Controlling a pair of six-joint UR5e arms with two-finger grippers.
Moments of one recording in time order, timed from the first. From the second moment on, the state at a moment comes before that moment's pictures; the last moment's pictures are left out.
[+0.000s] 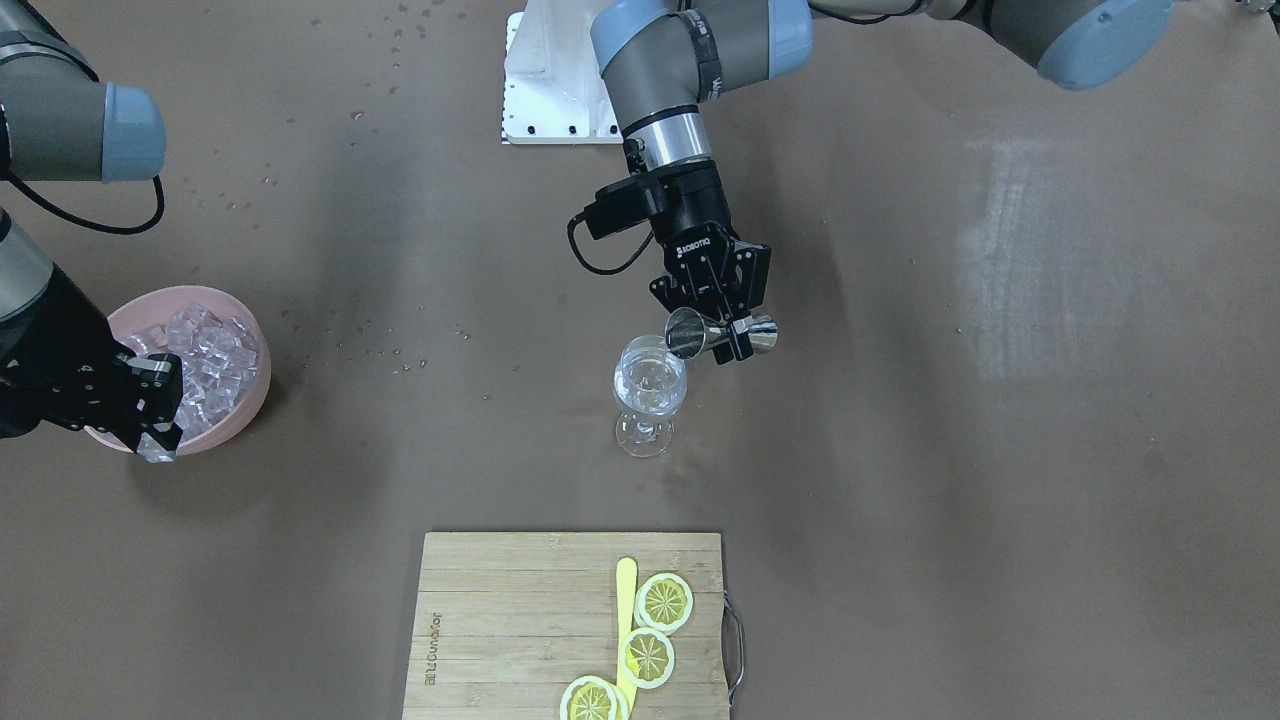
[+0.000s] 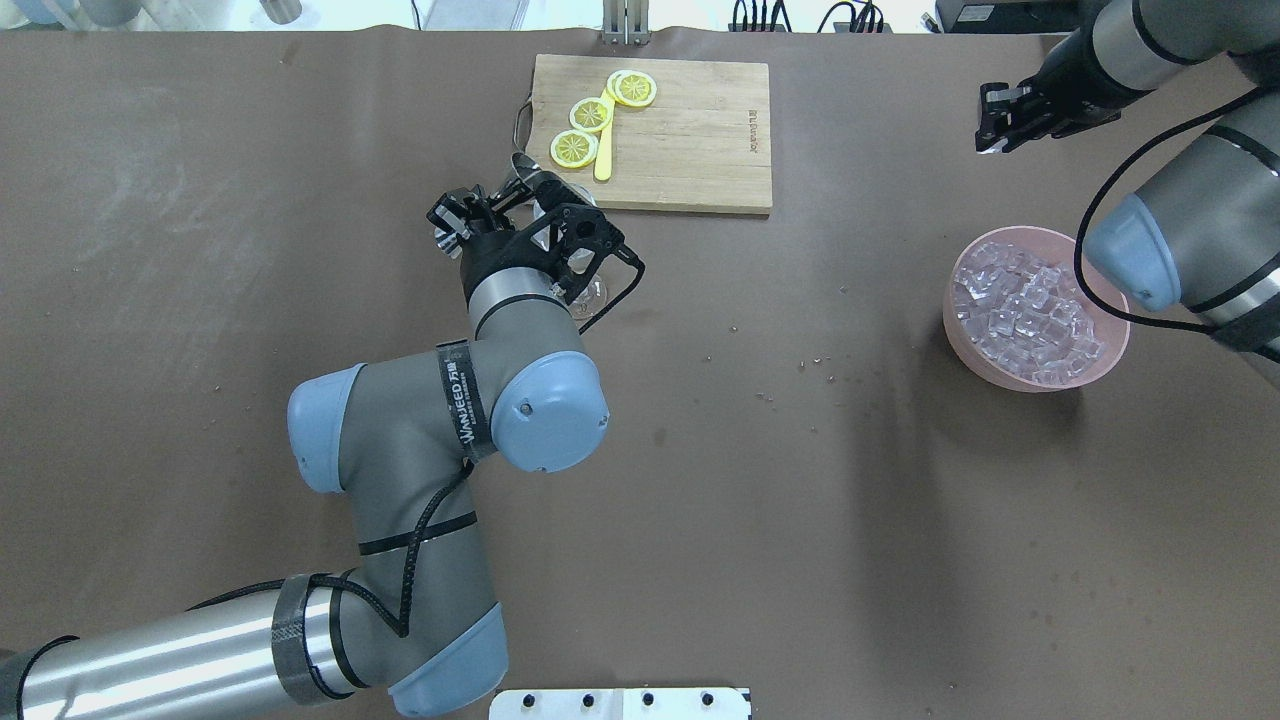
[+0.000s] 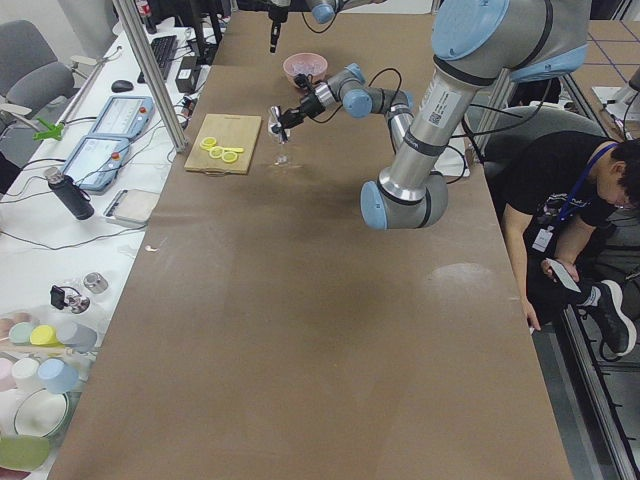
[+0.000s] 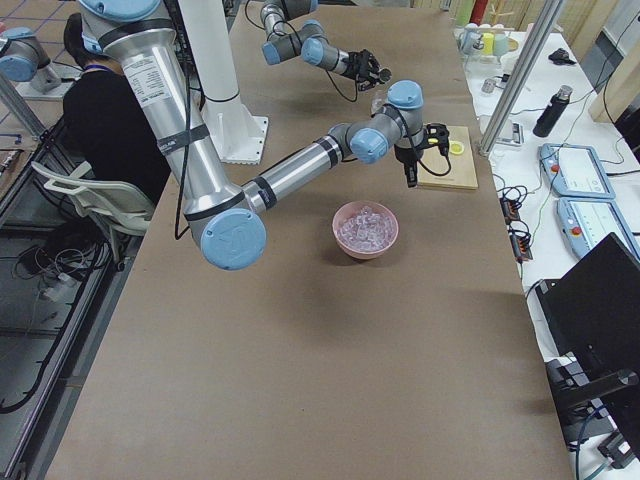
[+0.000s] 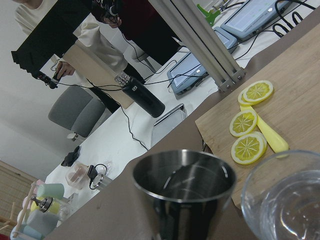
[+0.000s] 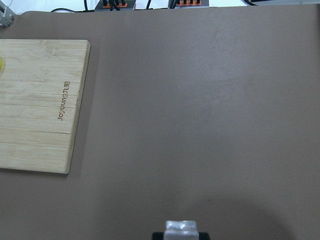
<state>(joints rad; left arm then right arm) -0.39 -2.31 -1.72 -1.35 -0.75 -0.68 1.08 -1.16 1.71 -1.38 2.12 0.80</state>
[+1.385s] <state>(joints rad) -0.40 -2.25 -1.80 -1.54 -0.75 -0.69 1.13 -1.10 1.70 -1.46 2.13 0.75</state>
